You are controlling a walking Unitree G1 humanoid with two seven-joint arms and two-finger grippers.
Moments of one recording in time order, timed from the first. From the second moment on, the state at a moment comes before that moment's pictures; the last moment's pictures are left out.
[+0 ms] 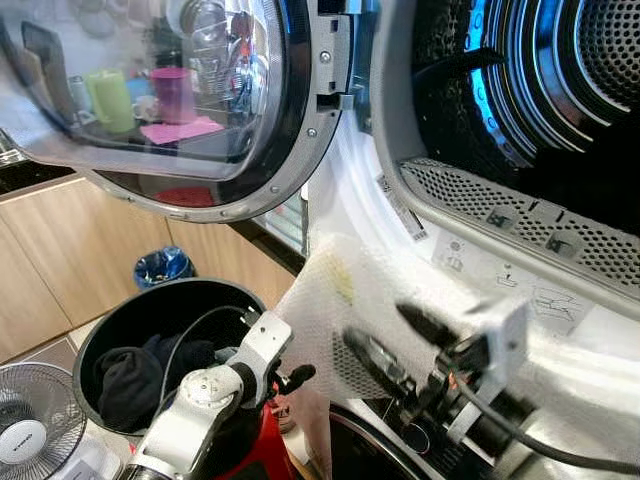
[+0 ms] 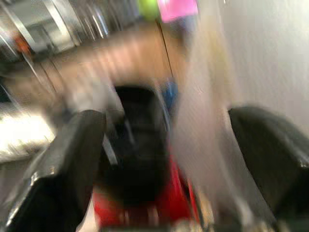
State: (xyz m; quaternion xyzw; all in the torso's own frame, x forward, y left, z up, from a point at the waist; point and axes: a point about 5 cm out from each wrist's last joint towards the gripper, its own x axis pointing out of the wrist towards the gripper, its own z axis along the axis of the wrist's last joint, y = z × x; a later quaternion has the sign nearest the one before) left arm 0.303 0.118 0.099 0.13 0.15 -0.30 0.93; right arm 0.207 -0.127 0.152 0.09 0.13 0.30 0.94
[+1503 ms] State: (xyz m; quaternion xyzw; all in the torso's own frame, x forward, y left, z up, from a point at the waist) left arm 0.273 0.254 0.162 0.19 0.33 -0.16 0.91; right arm 0.112 -0.183 -0.112 -0.02 0.56 -0.10 0.82
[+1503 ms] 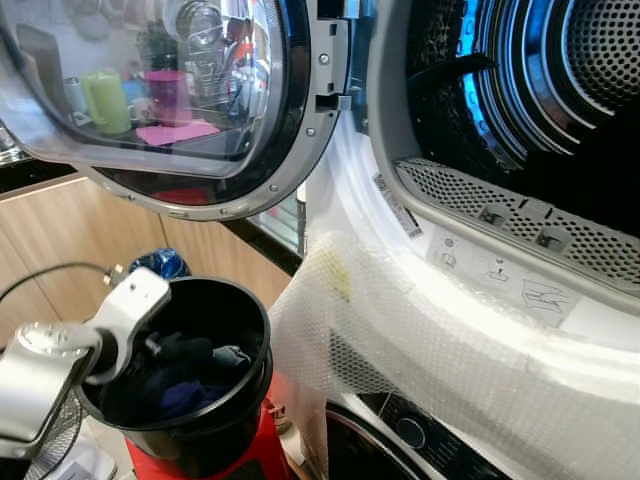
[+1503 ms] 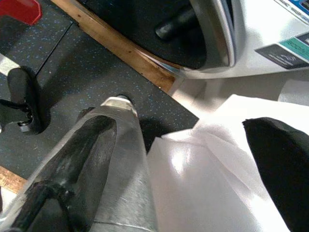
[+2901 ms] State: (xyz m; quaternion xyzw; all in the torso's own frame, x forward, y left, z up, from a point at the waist) left arm 0.279 0.243 0.114 0.29 0.37 -0.16 0.87; right arm 0.107 -0.192 -0.112 0.01 0.56 -0.12 0.82
